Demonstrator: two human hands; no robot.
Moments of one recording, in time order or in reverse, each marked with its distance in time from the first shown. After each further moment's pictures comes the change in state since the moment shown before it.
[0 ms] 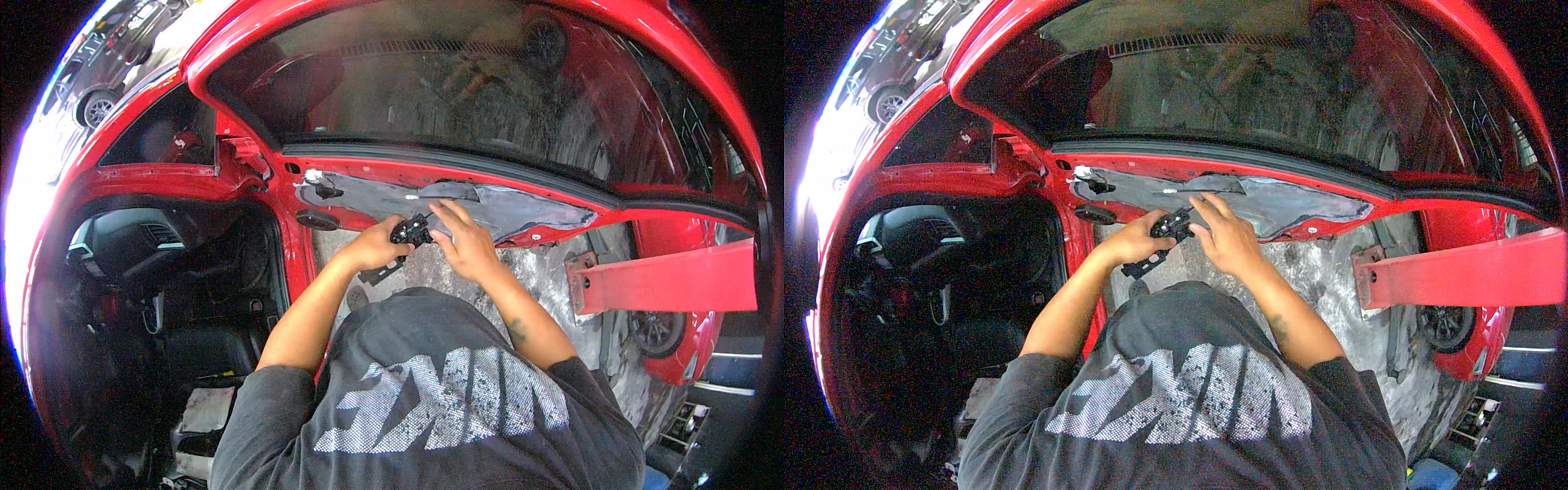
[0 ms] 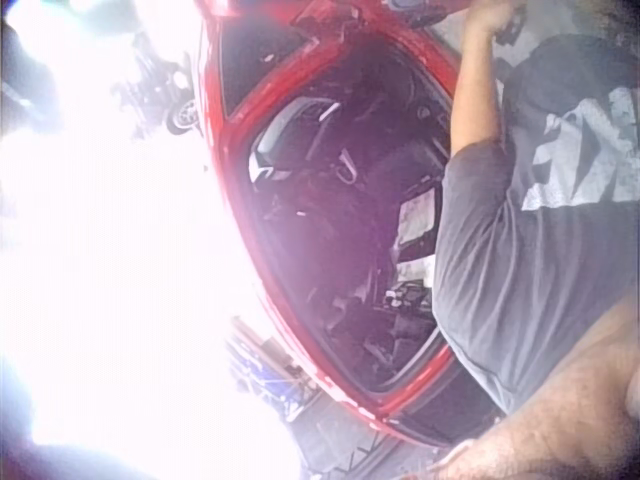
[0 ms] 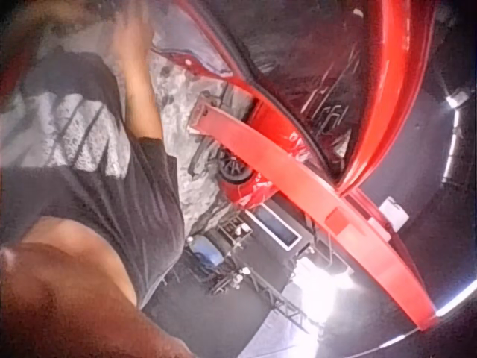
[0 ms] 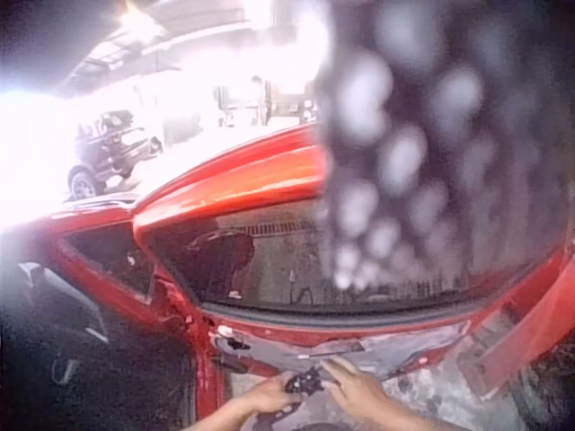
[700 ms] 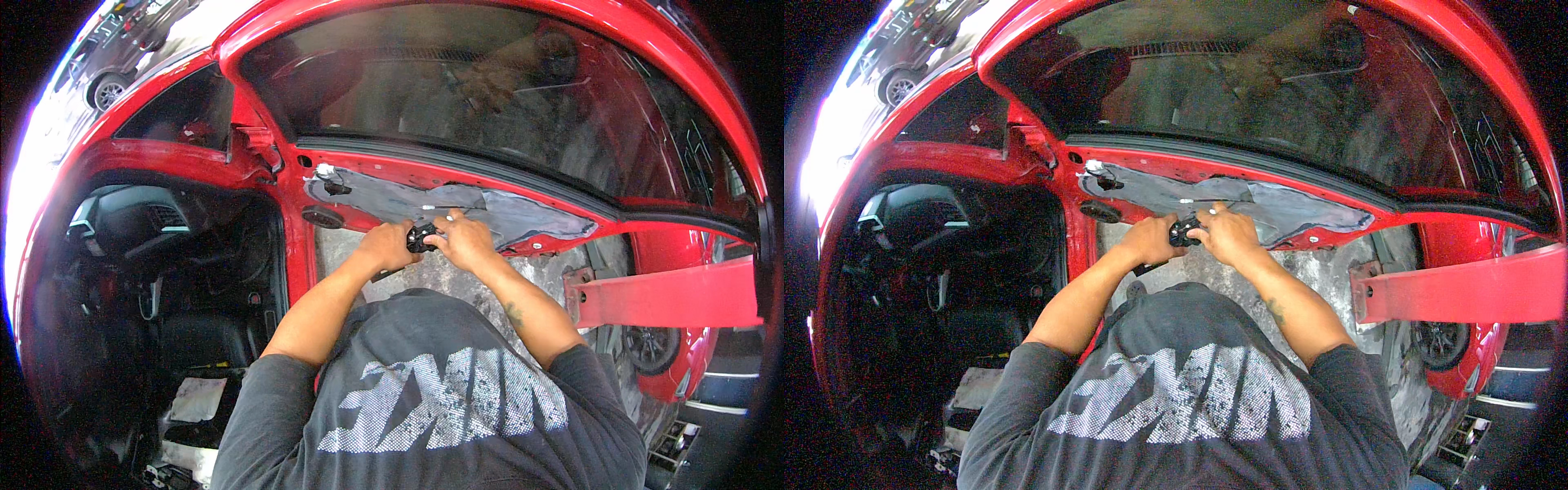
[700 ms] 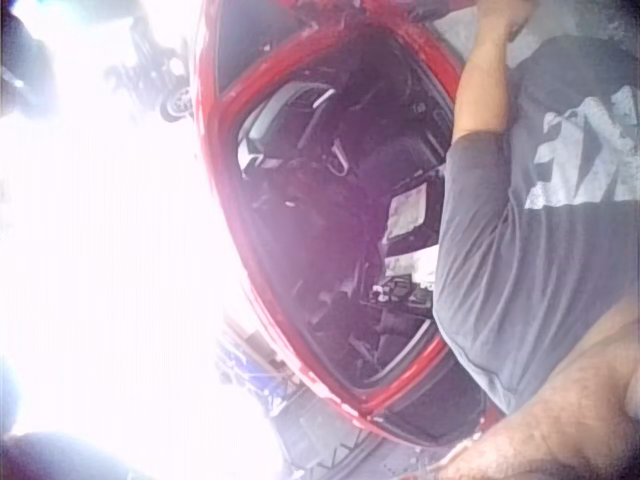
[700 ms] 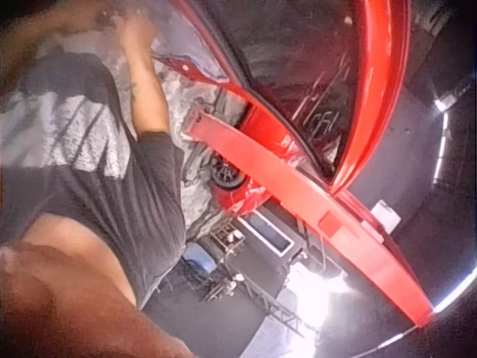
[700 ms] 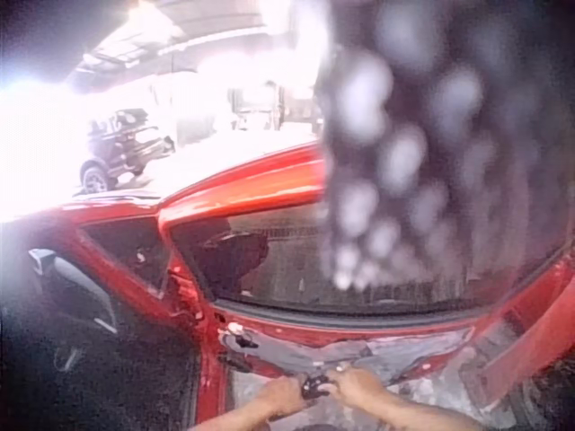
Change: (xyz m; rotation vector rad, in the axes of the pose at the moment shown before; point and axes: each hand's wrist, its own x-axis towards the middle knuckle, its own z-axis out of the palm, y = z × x) left_hand -0.008 0.021 0.018 0.537 0.162 -0.009; right_hand 0.021 -0.007 0.007 -0.319 -0.305 0.065
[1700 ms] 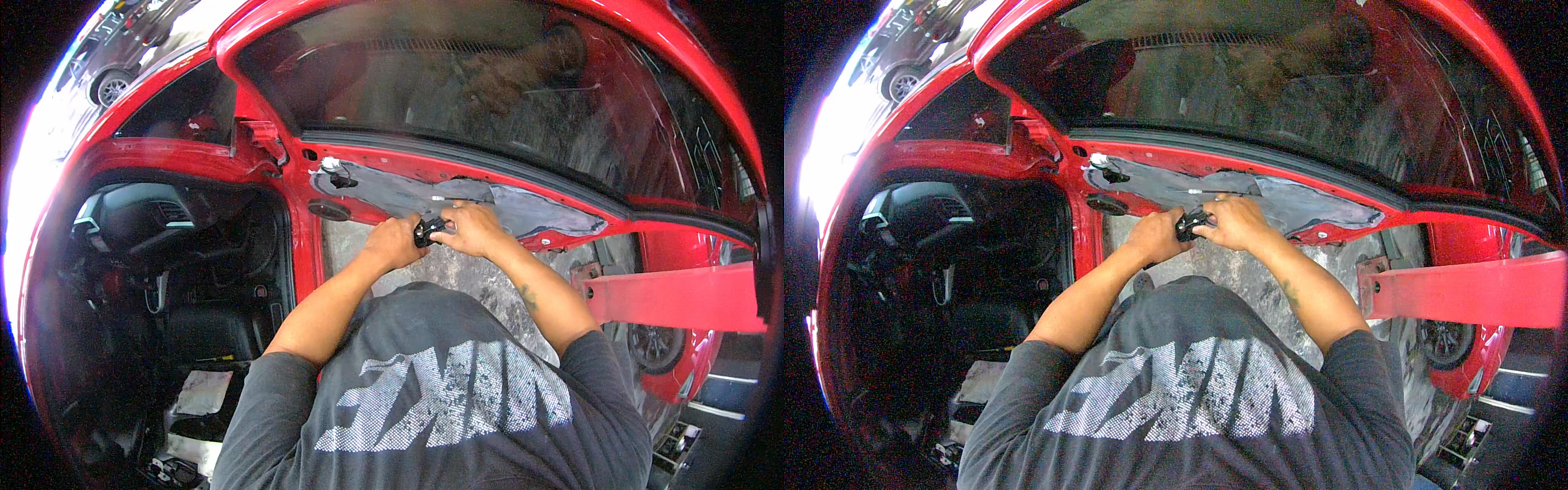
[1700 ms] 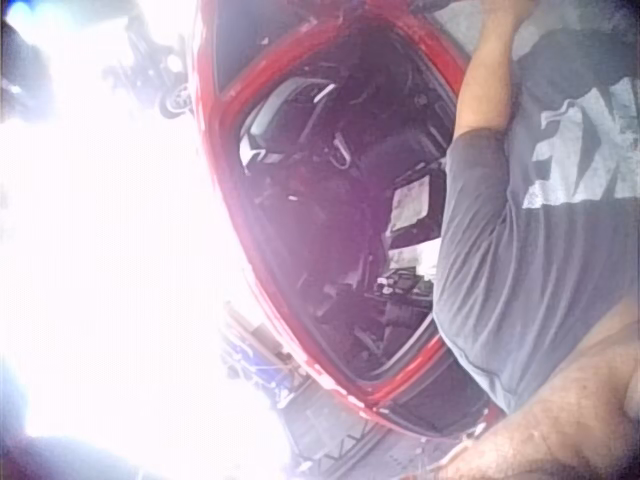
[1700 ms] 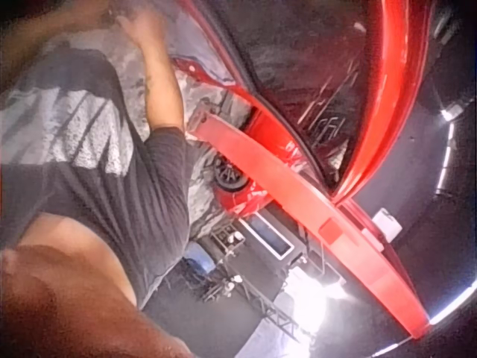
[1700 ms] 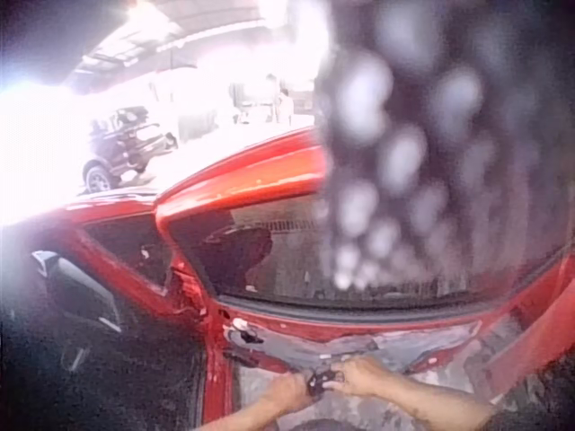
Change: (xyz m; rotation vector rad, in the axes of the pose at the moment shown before) left_hand -0.001 0.005 0.003 -0.030 0.045 -0.039; right_hand 0.025 0.021 -0.006 0.076 -0.123 -0.170
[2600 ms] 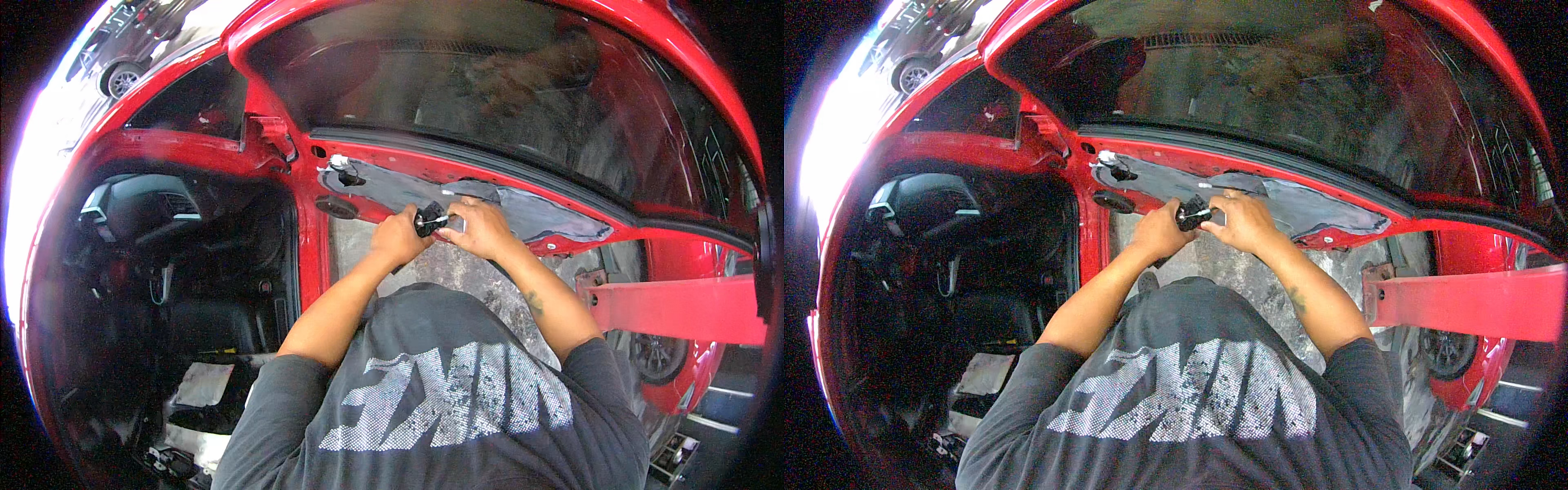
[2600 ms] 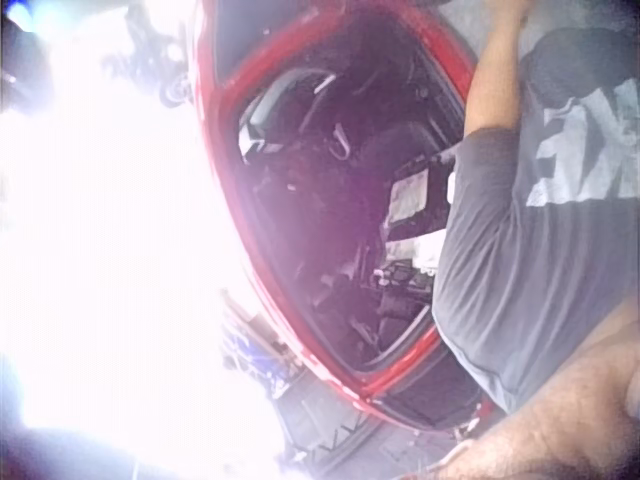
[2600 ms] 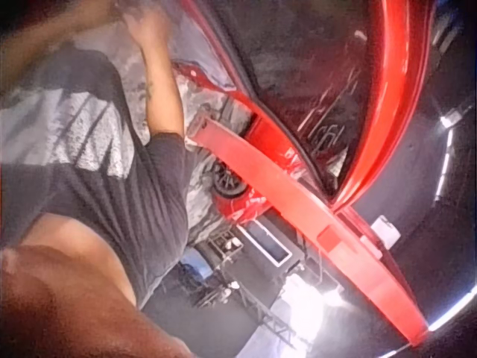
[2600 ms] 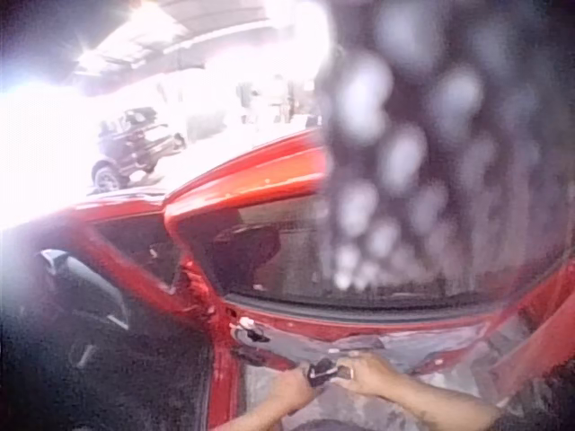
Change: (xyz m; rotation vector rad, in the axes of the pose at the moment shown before) left_hand -0.004 0.010 -0.003 -0.034 0.140 -0.189; right_hand -0.006 0.001 0.006 0.112 0.275 -0.063
